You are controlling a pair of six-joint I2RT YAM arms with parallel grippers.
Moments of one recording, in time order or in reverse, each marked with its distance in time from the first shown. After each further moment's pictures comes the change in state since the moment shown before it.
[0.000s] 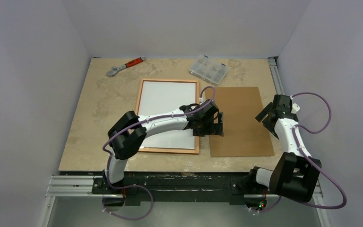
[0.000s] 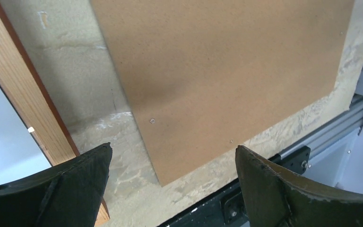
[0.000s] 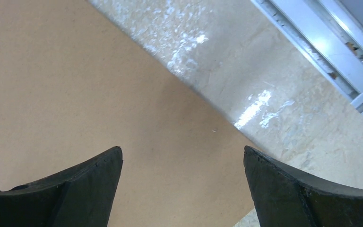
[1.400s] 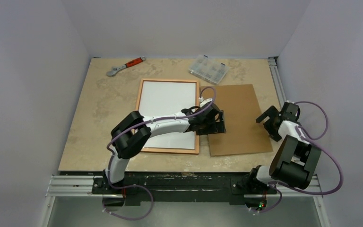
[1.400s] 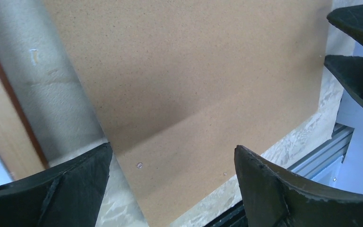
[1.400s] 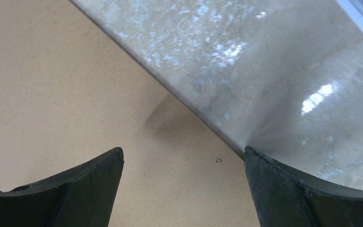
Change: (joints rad) left arm -0.011 0.056 -0.036 0.179 -0.093 -0.071; right arm -0.182 0.153 -0.118 0.283 -0.354 -0.060
